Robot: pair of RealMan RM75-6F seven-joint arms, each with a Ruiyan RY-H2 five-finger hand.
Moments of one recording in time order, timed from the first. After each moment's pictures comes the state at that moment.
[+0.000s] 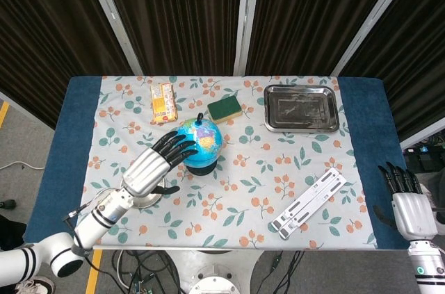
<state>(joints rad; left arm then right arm) -0.65 -1.38 -0.11 -1.65 1.66 1.22 0.06 0.09 -1.16 0.03 -1.49 -1.49 1.41 -0.01</state>
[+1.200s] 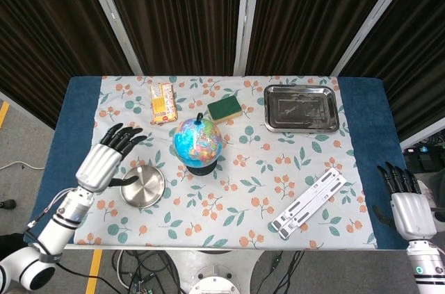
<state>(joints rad) -0.49 -1.27 -0.06 -1.61 1.56 1.34 0.02 0.09 -1.16 0.03 -1.50 -1.50 1.41 -0.03</state>
